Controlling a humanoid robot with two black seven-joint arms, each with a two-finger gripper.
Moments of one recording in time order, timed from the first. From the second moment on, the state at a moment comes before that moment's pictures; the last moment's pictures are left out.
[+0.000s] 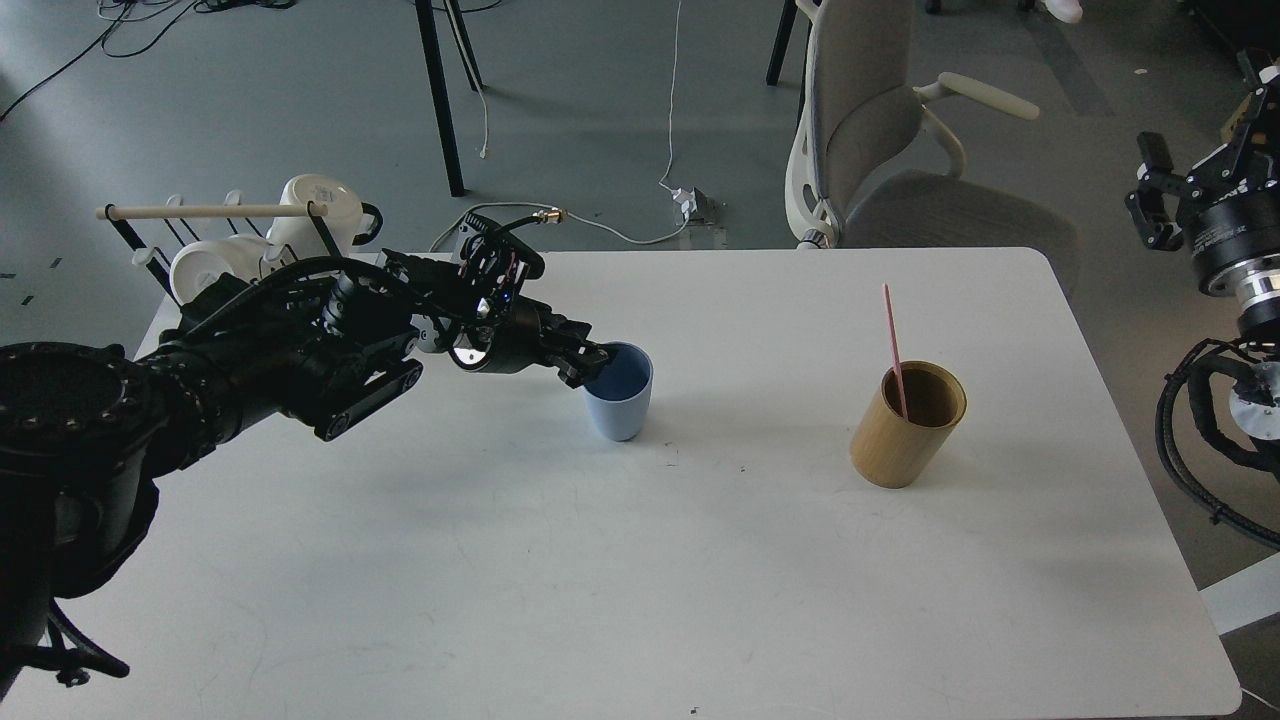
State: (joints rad) left arm -1.15 0.09 0.22 -0.48 1.52 -0.17 -0.49; right arm 0.55 -0.61 0.95 0.93 -0.35 0.14 0.49
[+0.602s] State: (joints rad) left arm -1.02 0.19 -0.29 -0.60 0.90 -0.27 -0.49; right arm 0.72 -0.67 0.61 1.06 -1.36 -0.03 0.49
